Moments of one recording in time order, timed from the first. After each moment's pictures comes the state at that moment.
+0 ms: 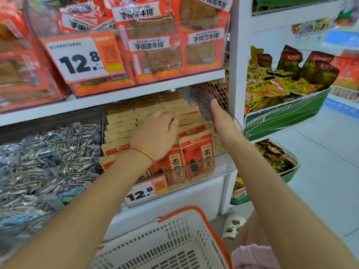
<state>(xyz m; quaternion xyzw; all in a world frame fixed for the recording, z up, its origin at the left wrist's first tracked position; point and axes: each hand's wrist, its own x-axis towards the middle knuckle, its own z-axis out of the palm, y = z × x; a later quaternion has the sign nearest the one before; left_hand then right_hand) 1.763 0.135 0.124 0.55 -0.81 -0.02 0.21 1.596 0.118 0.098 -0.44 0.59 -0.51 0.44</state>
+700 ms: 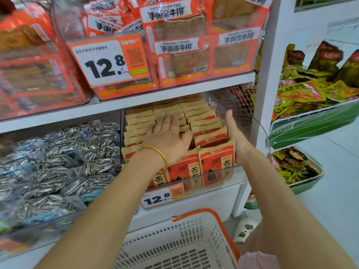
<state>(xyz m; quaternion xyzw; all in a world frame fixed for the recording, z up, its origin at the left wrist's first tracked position) 1.784 0.120 0.126 0.64 -0.77 -0.07 -0.03 1.604 0.092 0.070 -0.37 0.44 -0.46 0.68</state>
